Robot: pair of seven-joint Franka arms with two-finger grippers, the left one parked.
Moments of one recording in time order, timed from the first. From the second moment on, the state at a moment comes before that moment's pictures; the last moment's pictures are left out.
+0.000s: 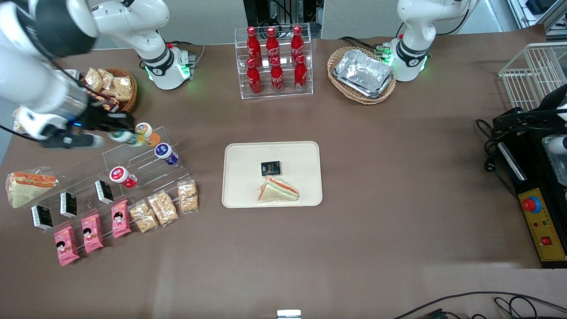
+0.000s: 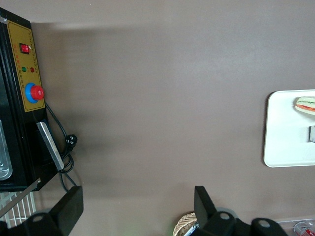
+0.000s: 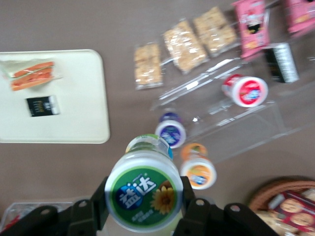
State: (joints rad) arm 0.16 -0.09 -0.01 -1.83 0.12 1.60 0.18
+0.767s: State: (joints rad) arm 0.46 0.12 0.00 -2.02 0.17 2.09 0.45
